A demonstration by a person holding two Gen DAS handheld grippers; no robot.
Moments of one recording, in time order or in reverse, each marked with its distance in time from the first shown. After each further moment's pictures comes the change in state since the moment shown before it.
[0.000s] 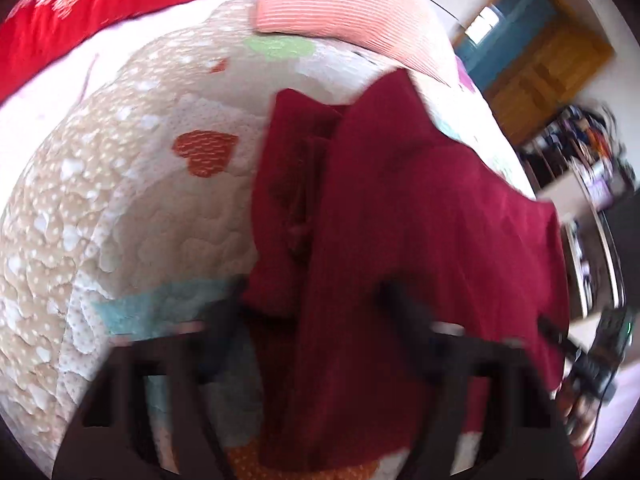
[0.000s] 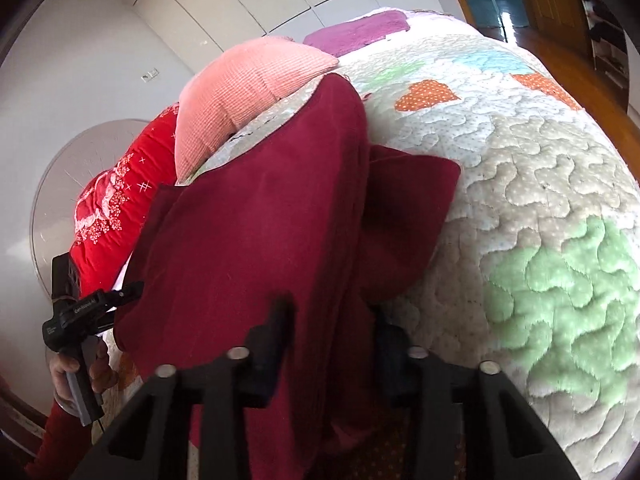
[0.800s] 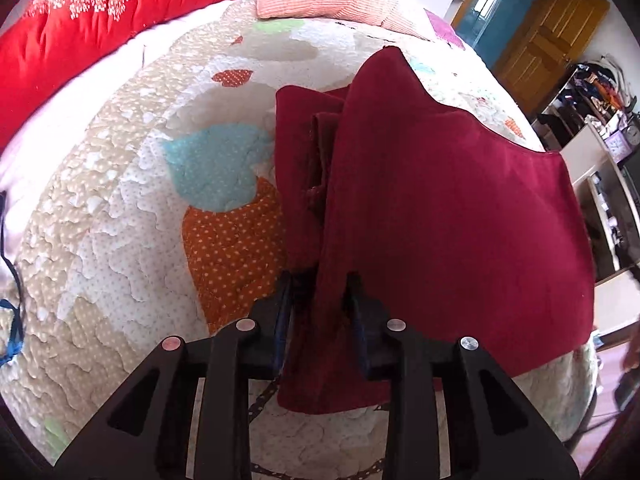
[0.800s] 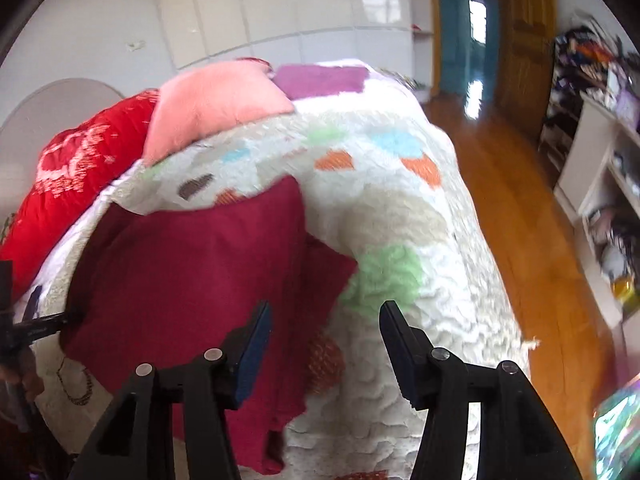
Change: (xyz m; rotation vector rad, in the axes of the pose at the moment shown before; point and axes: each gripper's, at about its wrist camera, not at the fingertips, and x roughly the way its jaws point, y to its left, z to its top) left arm -0.069 -0.048 -0.120 0.073 0.001 0.188; right arm -0.144 0.028 -0.035 -0.238 -0.092 -0.344
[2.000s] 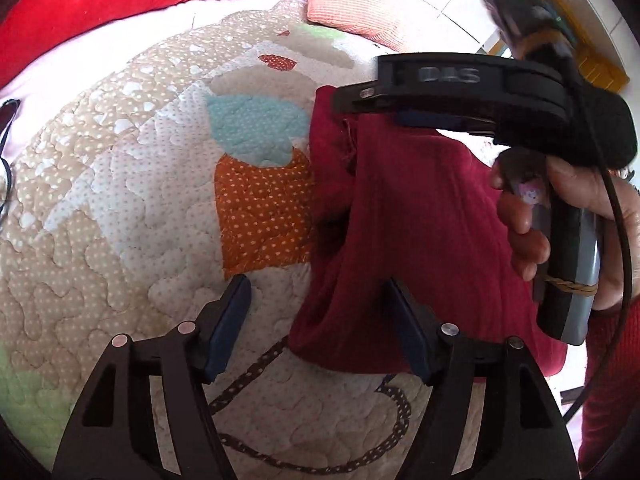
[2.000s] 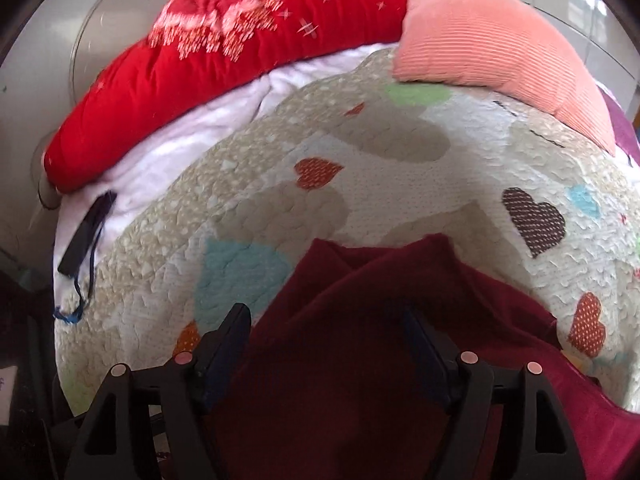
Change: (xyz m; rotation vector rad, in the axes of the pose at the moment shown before) left arm -0.007 0.027 -0.041 -0.232 -0.075 -0.101; right arm 0.199 0.338 0.073 -0.489 0.326 0.368
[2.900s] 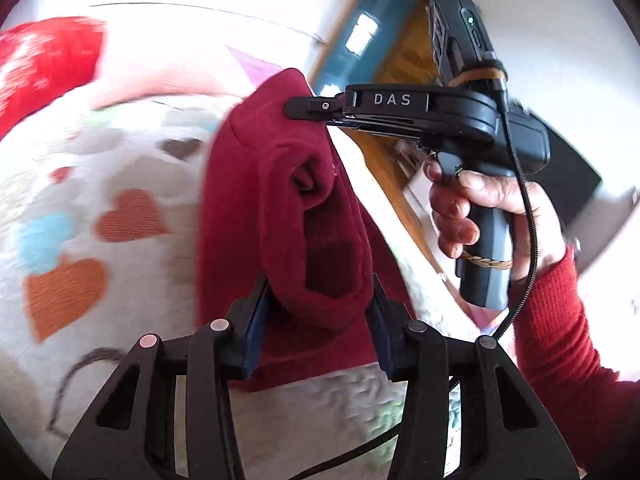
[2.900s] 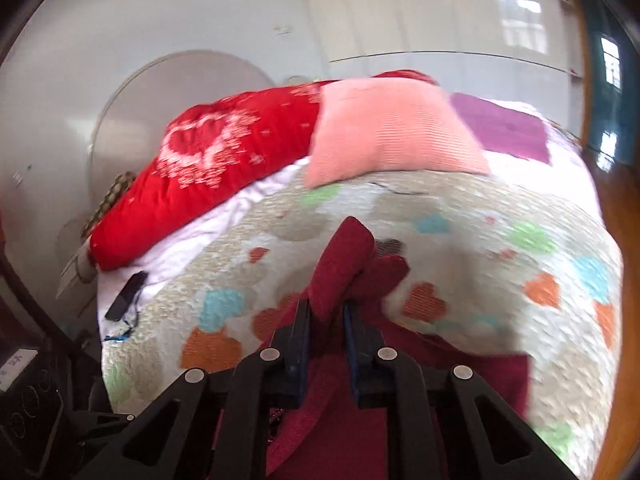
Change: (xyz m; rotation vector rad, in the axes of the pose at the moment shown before) left arm -0.063 -0.195 -0.055 0.436 -0.052 -0.367; right arm -0.205 -0.128 -0.114 0.183 -0.378 0.005
